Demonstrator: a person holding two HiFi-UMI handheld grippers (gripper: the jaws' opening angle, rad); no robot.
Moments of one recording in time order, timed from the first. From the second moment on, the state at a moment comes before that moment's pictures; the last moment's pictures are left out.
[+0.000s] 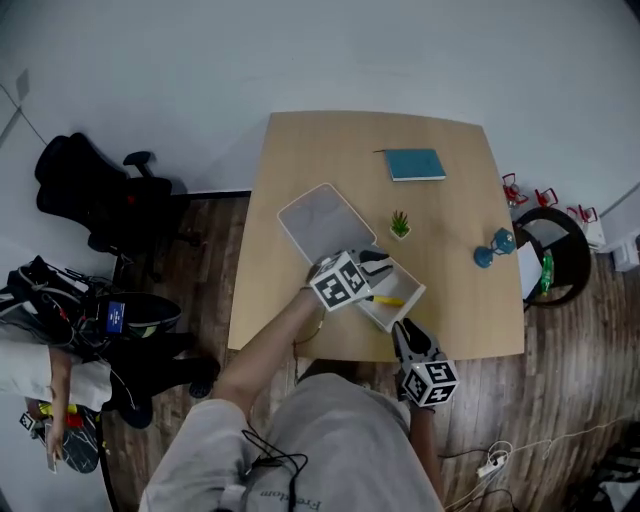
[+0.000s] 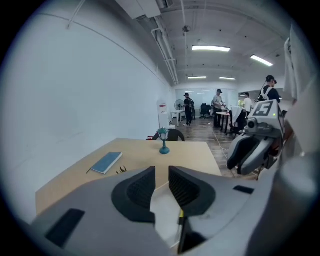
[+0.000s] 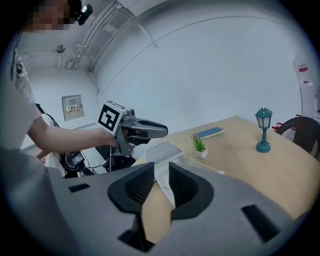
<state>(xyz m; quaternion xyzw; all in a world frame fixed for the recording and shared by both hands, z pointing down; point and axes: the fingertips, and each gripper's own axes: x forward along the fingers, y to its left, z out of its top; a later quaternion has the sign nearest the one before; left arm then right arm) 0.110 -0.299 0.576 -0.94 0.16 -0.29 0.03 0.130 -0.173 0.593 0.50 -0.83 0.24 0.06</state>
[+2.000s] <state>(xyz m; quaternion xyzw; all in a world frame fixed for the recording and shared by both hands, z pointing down) 0.131 -0.232 0.799 -0.77 -0.16 -0.61 -0.06 0.181 -0.109 0.640 0.56 -0.77 0.30 0.10</state>
